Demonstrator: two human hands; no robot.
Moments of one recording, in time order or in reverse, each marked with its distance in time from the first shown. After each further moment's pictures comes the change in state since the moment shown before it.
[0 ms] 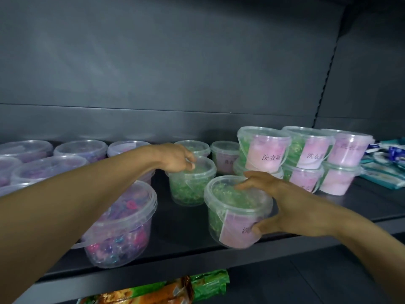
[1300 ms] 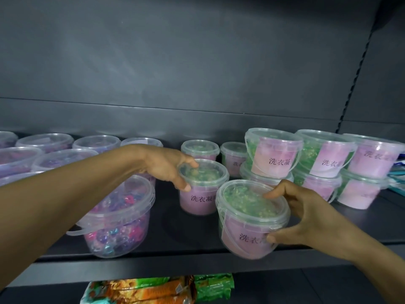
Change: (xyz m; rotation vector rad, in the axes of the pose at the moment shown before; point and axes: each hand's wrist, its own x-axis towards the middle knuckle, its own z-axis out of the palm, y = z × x) left_hand -0.025 -0.006 0.003 -0.218 -0.184 0.021; right_hand -0.012 0.040 0.007 0.517 0.117 0.001
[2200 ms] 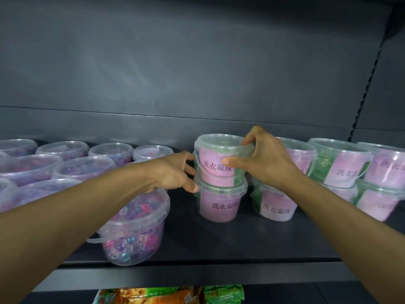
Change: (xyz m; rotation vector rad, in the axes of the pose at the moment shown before) left_hand -0.012 -0.009 0.014 -0.599 0.234 -0.046; right_hand 0.104 -0.079 0.019 -0.339 0.413 0.009
